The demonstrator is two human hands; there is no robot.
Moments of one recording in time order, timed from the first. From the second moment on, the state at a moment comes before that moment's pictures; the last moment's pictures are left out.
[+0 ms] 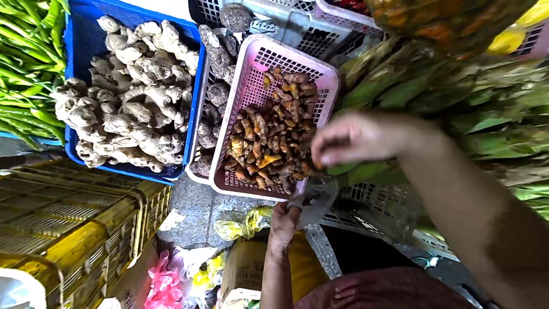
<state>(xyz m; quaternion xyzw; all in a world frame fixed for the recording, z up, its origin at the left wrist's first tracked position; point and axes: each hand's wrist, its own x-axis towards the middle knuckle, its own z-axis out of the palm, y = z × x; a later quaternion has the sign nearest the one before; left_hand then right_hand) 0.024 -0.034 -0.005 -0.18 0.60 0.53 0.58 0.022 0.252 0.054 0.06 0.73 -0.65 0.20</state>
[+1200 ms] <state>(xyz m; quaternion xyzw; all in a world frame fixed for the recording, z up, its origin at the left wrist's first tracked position) 0.024 -0.030 -0.002 -0.21 0.55 0.55 0.58 -0.118 0.243 -0.006 0.19 0.93 -0.26 0.19</state>
